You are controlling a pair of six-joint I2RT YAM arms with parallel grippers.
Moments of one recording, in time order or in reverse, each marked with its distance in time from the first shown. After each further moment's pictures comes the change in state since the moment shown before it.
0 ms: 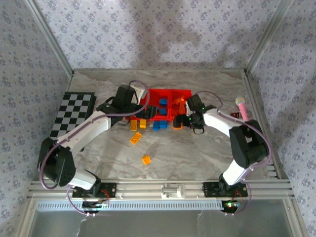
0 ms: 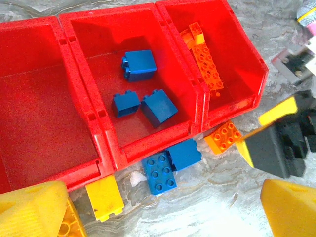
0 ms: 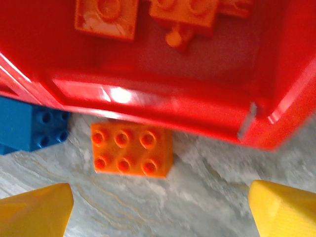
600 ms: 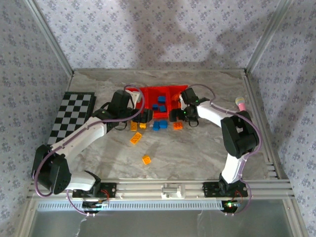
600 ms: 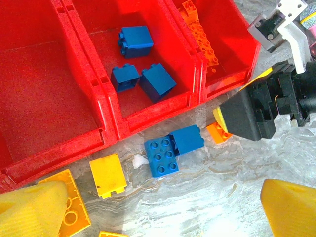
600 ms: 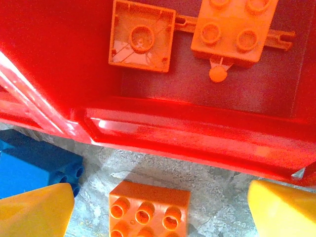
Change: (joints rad) left arm 0.008 -0.071 -0.090 0.017 -0.001 -0.042; right arm 0.022 0.143 0.166 -0.021 0.035 -0.077
